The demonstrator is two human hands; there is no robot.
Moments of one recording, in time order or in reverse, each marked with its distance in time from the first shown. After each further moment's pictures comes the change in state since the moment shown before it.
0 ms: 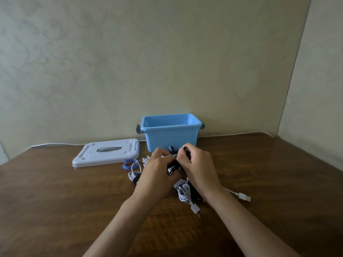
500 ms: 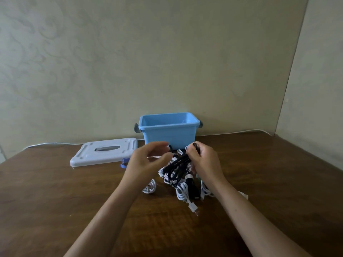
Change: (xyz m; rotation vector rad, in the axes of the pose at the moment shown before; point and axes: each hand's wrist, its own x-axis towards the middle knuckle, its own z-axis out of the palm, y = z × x) left_hand 0.007 -0.007 -0.023 -0.565 0.053 -0.211; right_hand 0.006 0.019 -0.013 0.162 0.010 0.163
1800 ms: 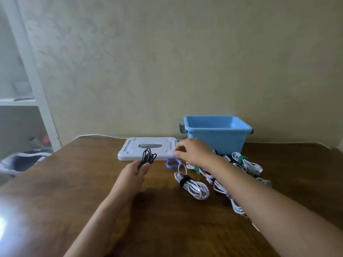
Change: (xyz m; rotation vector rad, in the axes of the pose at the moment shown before) left_hand -0.009 -0.105 -0.144 0.407 0.155 -0.297; right_hand 0.082 -0.047 0.146 -0.648 -0.529 -0.118
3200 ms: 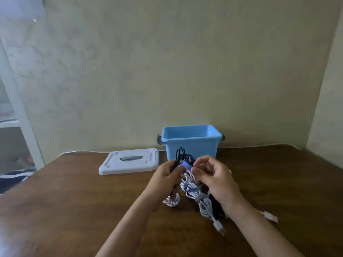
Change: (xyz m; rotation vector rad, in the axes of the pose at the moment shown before) left_hand -0.042 0.138 0.079 -0.471 -0.331 0.117; right_hand -0.146 0.053 -0.039 1.029 0.346 0.102
